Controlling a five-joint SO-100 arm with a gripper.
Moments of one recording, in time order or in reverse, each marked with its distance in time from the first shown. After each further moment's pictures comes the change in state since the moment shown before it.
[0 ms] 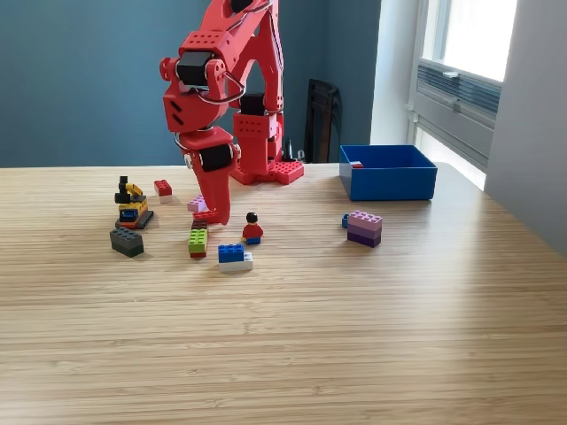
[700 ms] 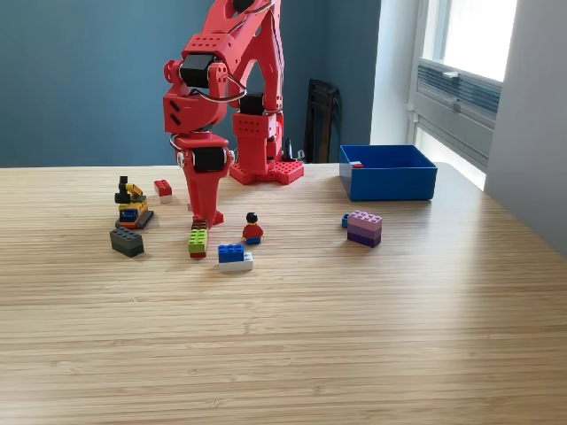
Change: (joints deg) arm 1.0 3.0 6.0 -13.9 -0.1
